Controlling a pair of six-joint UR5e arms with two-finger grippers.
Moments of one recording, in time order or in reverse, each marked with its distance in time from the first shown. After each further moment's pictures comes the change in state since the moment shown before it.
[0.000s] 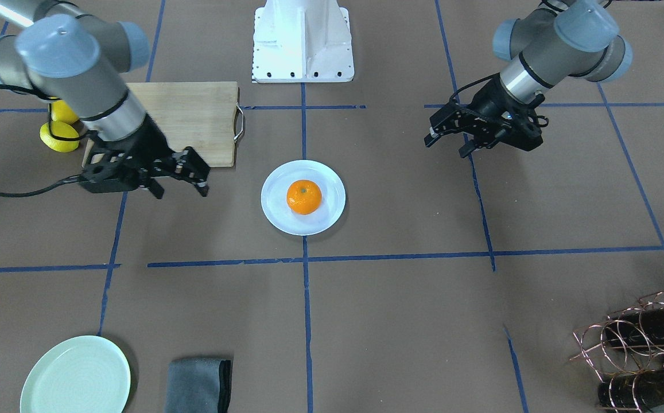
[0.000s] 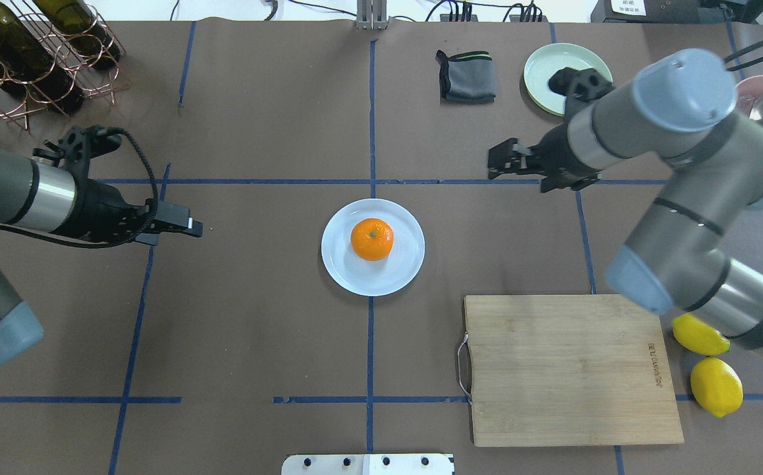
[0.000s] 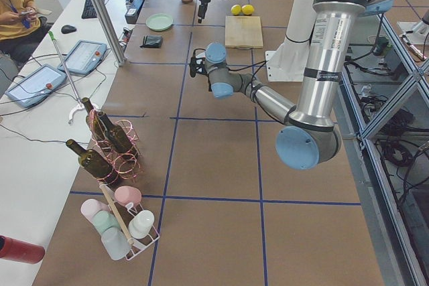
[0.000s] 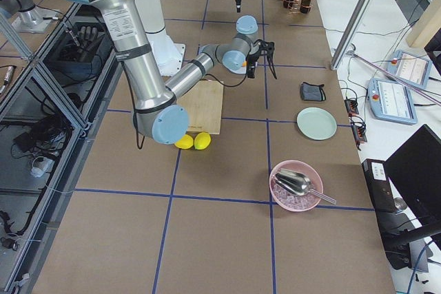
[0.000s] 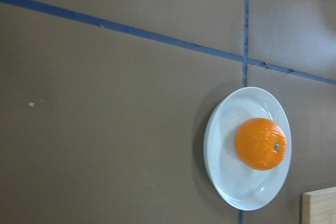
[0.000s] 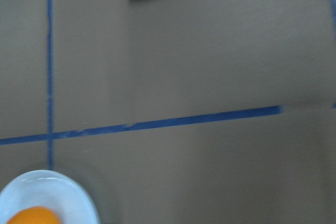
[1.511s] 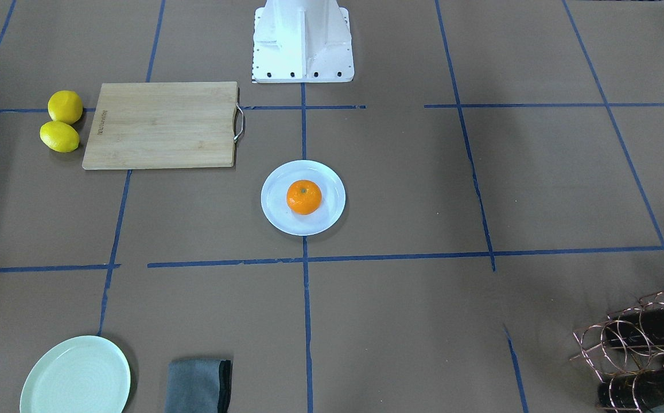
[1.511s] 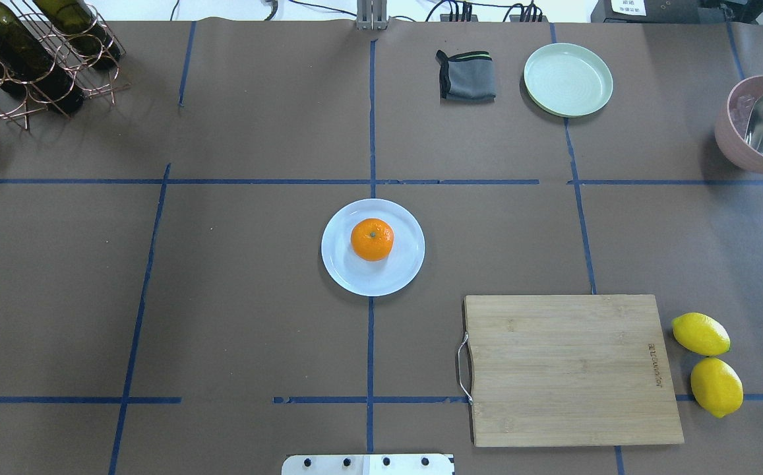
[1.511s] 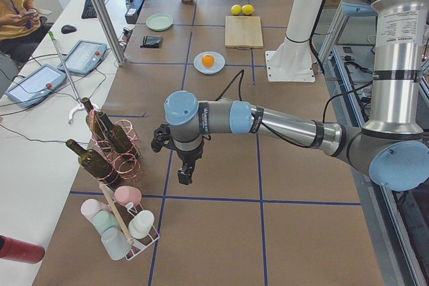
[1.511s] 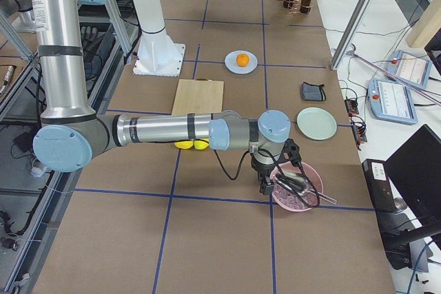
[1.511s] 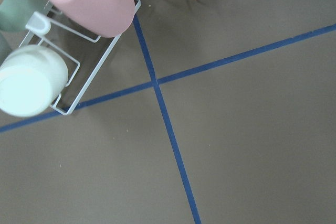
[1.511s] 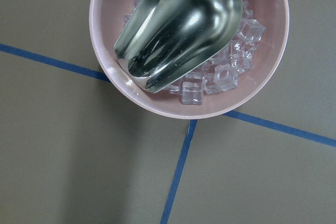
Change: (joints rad) left arm -0.794 0.127 0.019 1.059 -0.145 1.518; right arm 0.652 -0.244 -0.218 -0.399 0.193 -1.351
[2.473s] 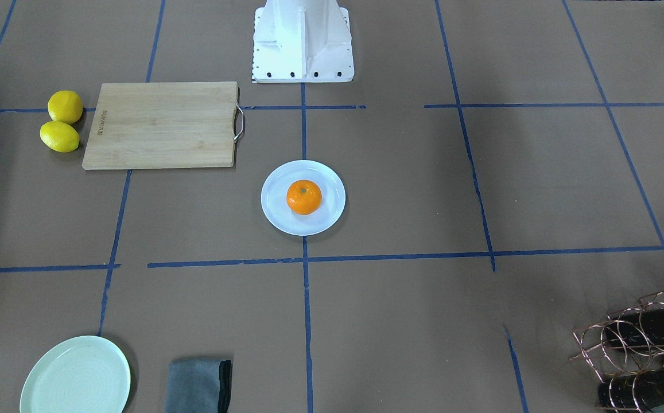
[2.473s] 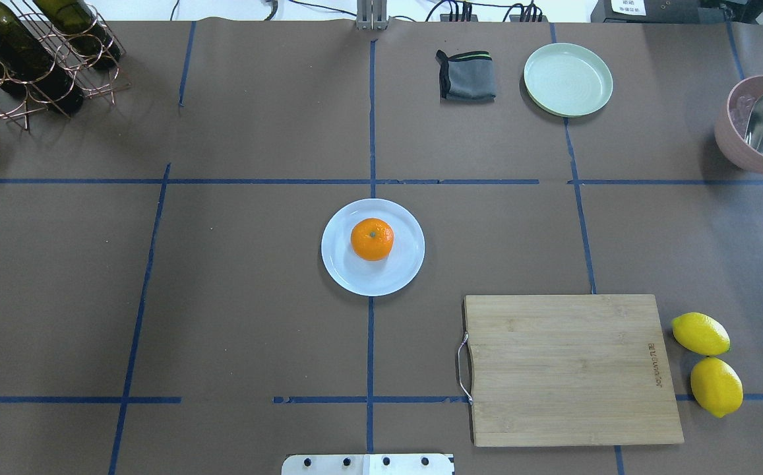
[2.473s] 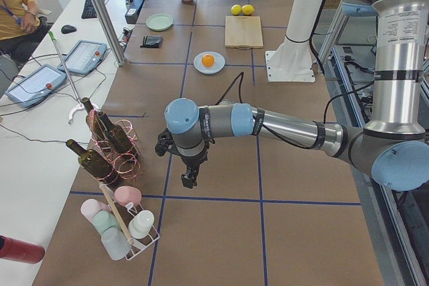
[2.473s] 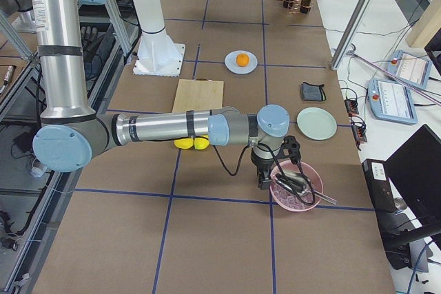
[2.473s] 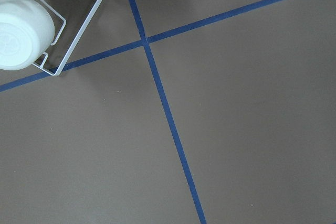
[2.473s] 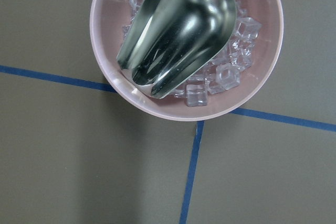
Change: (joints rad) left arm -0.003 0.002 0.021 0.027 -0.048 0.060; right arm -0.015 -0.008 0.049 -0.028 0.026 0.122
